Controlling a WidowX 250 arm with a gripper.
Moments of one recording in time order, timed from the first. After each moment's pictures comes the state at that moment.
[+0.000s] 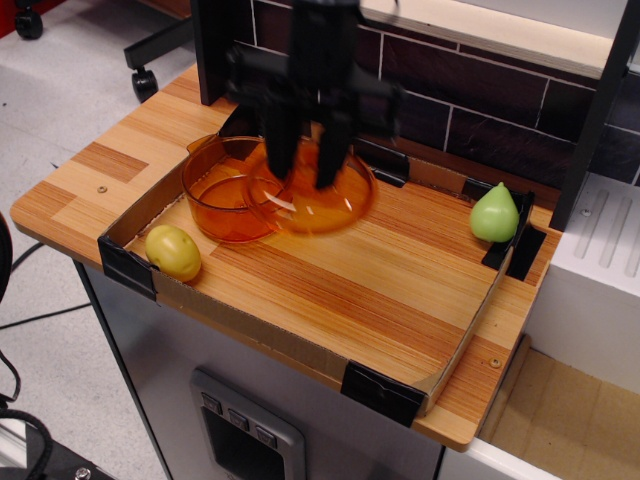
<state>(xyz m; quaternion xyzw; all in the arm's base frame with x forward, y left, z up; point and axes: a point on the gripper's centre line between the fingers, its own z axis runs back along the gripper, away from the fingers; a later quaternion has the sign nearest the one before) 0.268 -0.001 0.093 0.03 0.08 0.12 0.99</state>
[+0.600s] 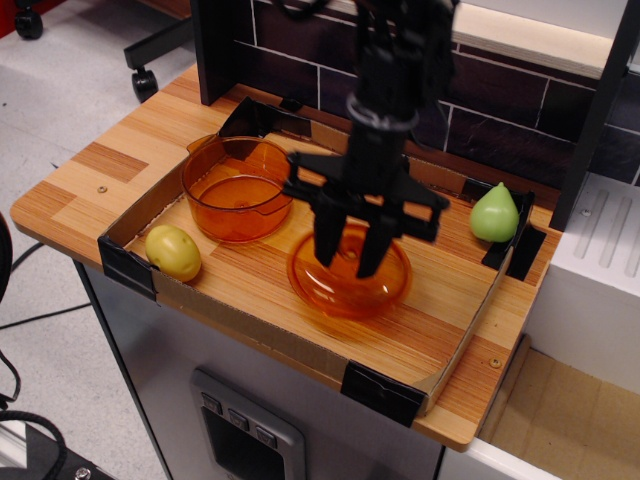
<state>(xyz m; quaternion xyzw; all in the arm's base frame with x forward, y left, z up) 0.271 -0.030 0.031 0.06 0.08 0.10 0.99</state>
